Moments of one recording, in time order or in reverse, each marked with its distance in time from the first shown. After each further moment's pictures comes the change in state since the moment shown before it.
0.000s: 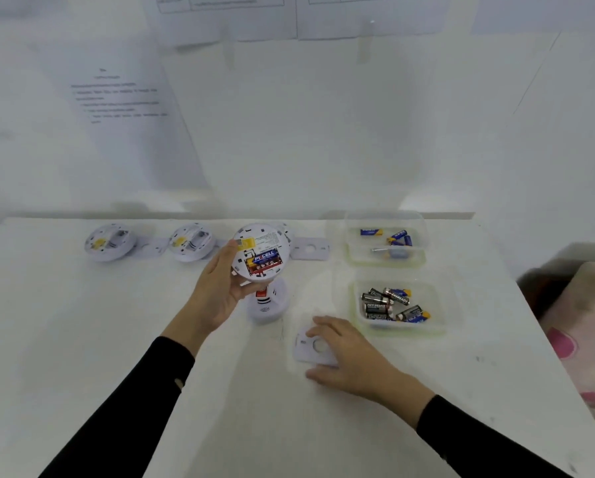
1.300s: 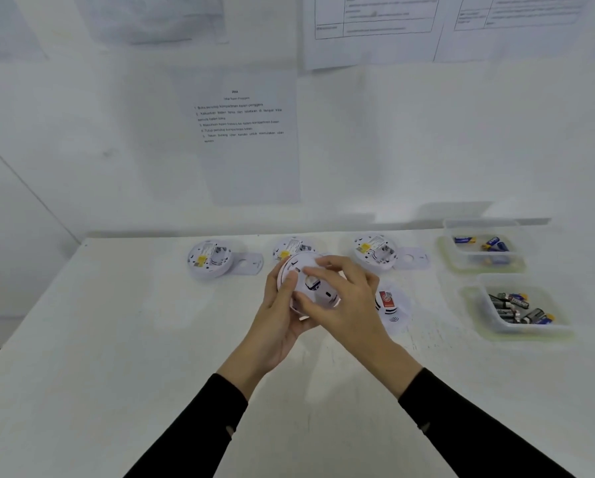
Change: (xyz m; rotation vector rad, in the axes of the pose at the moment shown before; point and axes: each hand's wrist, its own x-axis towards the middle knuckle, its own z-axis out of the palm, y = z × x) left_hand -0.021 0.061 -0.152 -0.051 -0.332 -0.010; right_hand 0.170 -0.223 0.056 0.118 0.743 0.037
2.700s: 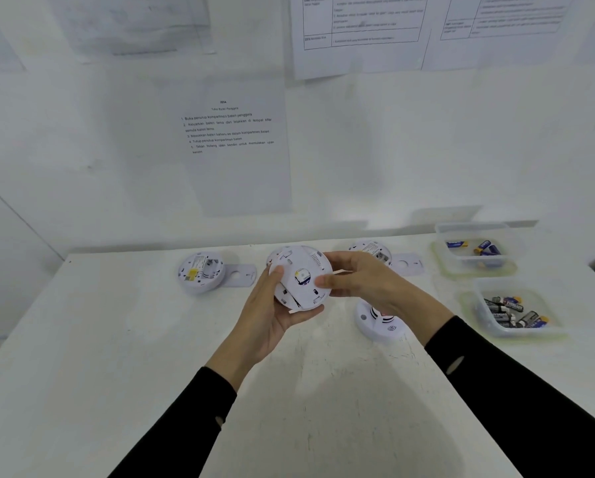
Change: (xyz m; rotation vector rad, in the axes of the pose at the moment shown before) left_hand 0.024 0.023 -0.008 -0.050 0.002 -0.051; right_hand 0.070 0.025 -0.043 0.606 -0.616 0.609
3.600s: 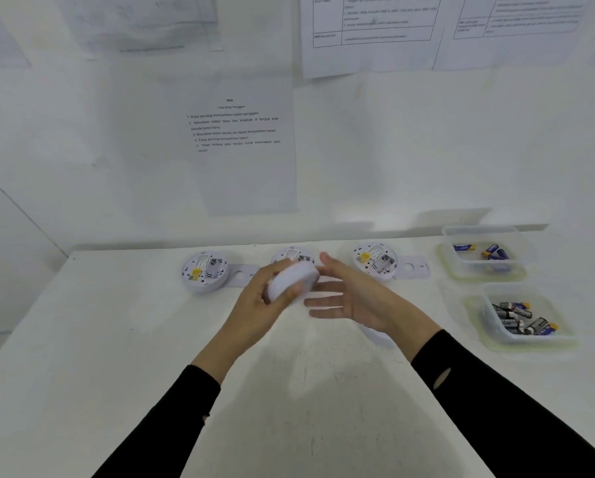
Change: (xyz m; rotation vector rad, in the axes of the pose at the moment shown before) left_hand 0.008 0.005 -0.032 0.773 0.067 0.300; right_hand 0.013 0.014 0.022 0.396 -0.010 0.236
